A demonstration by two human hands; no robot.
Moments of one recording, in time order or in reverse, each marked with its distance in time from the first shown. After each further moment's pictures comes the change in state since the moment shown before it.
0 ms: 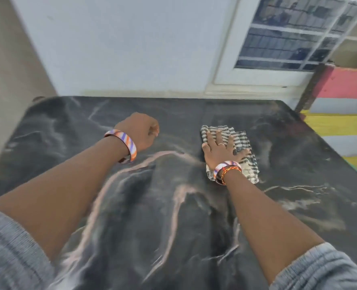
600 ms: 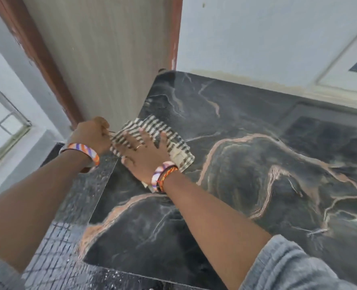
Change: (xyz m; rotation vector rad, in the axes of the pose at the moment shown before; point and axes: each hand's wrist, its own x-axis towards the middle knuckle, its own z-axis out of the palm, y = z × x) left_hand -0.277 -0.208 -0.065 0.038 0.271 -0.760; right_hand -0.241 -0.310 0.089 -0.240 -0.118 -1.145
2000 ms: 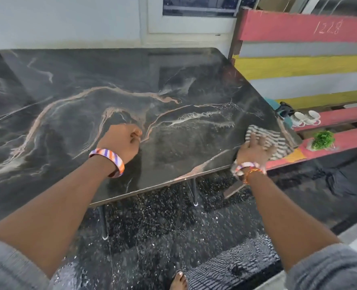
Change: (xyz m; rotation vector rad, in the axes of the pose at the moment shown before) left_hand -0.242 0.321 0.123 -0.184 -0.310 0.625; right_hand -0.534 0.266 0.059 0.165 0.198 1.659
